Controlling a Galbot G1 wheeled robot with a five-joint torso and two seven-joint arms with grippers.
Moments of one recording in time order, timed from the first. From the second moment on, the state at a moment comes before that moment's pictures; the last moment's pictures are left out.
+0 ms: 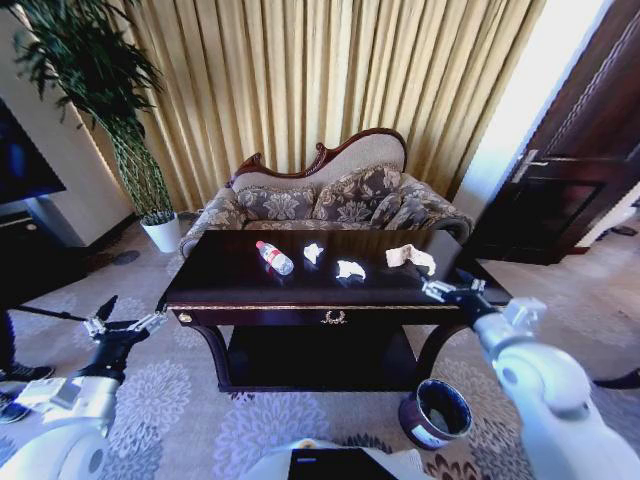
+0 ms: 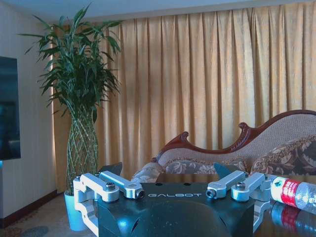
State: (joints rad) left arm 1.83 -1.30 -1.08 -2.39 -0.53 0.13 0.04; right arm -1.37 0.97 0.90 2.11 0.73 -0.52 0.05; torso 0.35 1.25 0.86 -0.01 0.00
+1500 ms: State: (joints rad) left arm 1.83 -1.32 -1.10 -2.34 -0.54 0.11 0.06; right arm -0.86 0.81 0.42 1.57 0.72 -0.61 0.10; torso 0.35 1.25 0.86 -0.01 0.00
